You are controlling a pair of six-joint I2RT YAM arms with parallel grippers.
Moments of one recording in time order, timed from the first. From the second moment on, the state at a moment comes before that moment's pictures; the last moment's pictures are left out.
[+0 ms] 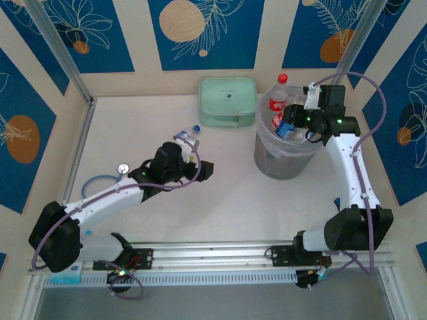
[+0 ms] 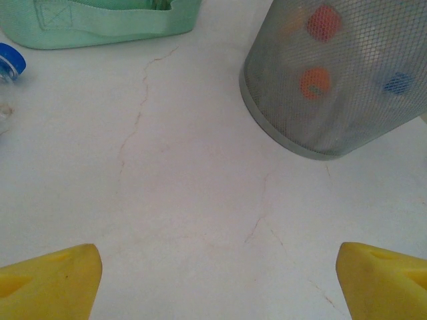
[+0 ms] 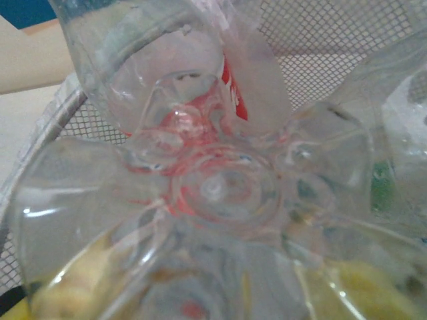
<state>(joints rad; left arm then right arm) -0.71 1.27 0.80 -0.08 0.09 -0.36 -0.03 1.37 1.41 -0.75 -0.28 0.17</state>
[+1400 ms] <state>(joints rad) -0.43 1.71 1.17 -0.24 0.07 -0.02 -0.05 1.46 1.61 -0.79 -0.24 0.20</state>
